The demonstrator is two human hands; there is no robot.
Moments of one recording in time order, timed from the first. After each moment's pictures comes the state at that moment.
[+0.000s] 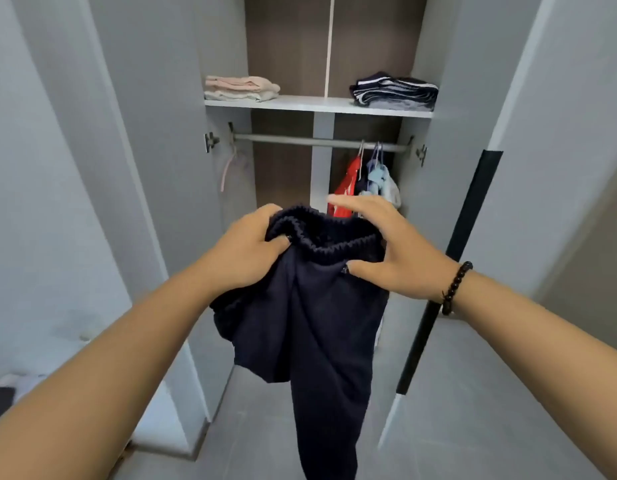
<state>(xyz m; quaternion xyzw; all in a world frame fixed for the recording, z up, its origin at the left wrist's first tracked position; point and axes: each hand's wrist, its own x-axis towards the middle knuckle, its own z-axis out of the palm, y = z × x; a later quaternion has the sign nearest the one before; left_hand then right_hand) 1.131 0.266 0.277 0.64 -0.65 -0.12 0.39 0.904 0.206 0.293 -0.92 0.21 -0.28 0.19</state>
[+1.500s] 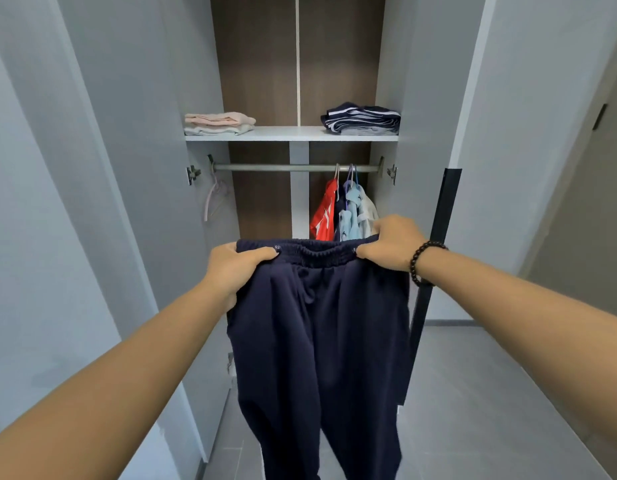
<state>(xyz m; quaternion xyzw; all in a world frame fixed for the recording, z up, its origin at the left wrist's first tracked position) 1.146 0.241 0.265 0.61 -0.37 -0.36 0.60 0.910 0.172 0.313 -0.80 0.56 -0.21 0.09</state>
